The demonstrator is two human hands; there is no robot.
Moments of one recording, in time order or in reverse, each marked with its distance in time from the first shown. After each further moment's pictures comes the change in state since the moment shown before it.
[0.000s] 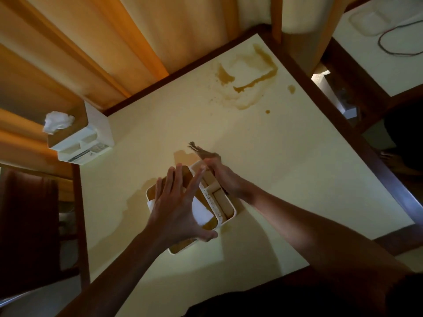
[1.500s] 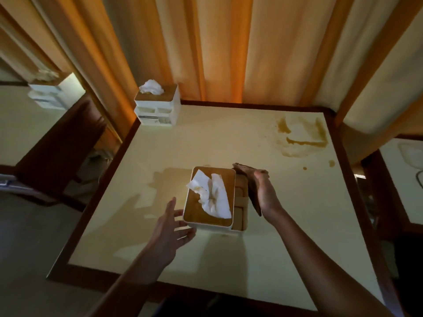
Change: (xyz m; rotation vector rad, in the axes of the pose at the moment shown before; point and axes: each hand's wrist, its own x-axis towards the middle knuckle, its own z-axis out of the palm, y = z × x) left_hand -0.092 0.026 0.059 -2.079 0.436 -1.058; right_hand -0.022 -0.018 -0.008 -0.030 0.075 -0.013
